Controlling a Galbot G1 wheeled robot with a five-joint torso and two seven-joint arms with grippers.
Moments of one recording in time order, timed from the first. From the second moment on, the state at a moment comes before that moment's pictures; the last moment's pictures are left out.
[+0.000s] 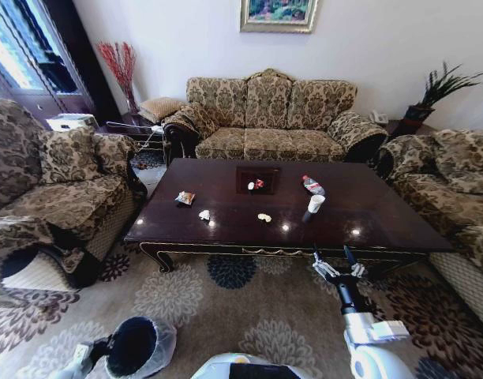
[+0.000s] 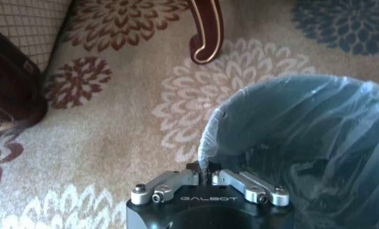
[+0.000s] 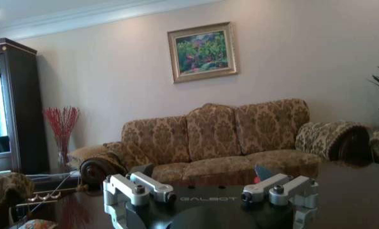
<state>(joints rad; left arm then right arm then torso) 1.31 -0.98 -0.68 -0.64 -0.19 -0.26 0.45 -1.76 1.49 0.71 2.21 0.37 0.18 -0.19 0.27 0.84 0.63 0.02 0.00</state>
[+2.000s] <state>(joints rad) 1.84 -0.93 -1.44 -2.15 -0.83 -0.12 0.19 -1.64 1.44 0.67 2.10 0.35 0.26 -0.19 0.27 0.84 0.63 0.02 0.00</state>
